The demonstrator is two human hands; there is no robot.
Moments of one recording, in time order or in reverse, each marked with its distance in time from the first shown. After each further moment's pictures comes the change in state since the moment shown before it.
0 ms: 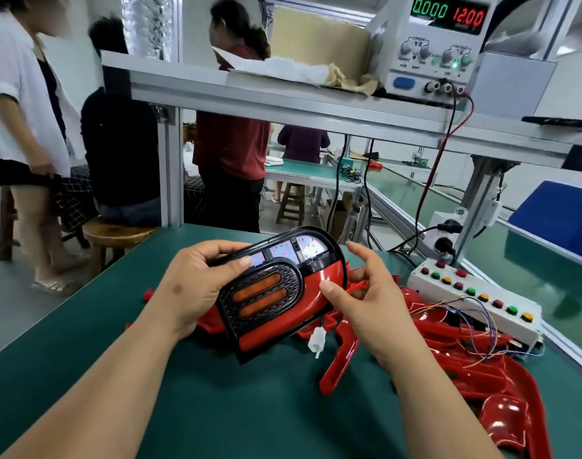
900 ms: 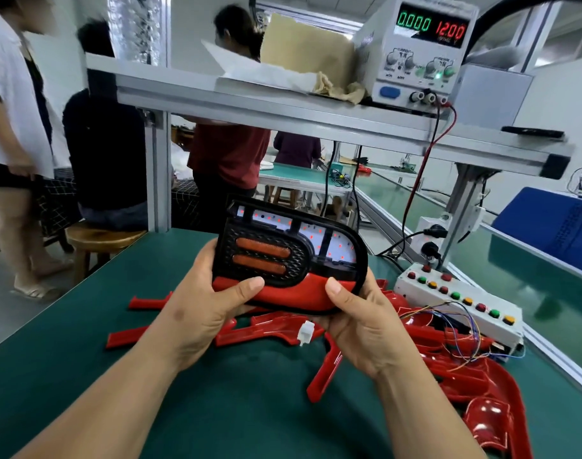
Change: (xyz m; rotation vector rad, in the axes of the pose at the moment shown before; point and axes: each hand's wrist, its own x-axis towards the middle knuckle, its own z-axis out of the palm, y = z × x) left_hand -0.018 -0.006 0.019 -0.140 -0.209 0.031; right_hand -0.003 -0.001 0.003 0.950 -0.241 0.100
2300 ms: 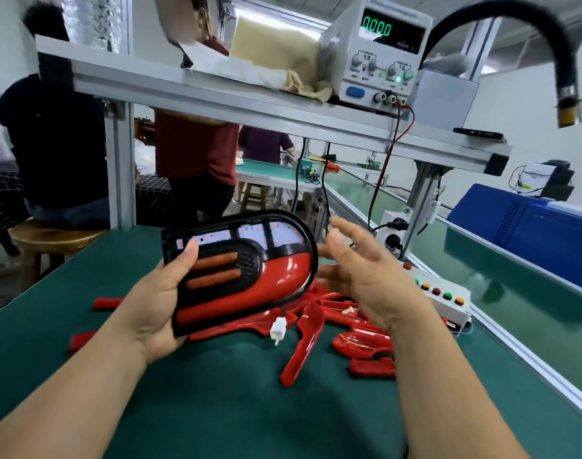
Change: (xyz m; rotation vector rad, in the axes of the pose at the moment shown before) left_hand 0.000 0.015 0.001 -0.270 0.099 -0.327; right_hand -0.005 -0.062 0.006 -0.537 0.162 0.039
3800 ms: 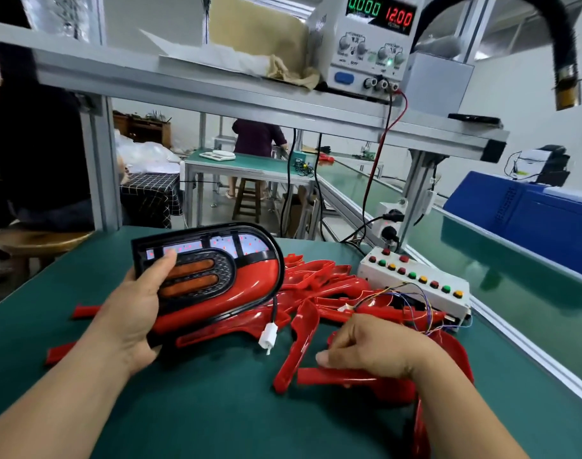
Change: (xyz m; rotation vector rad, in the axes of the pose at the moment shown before) left_hand 0.018 -0.013 -0.012 0.016 0.224 0.042; right_hand -0.015 0.050 -0.051 -0.905 -0.529 0.315
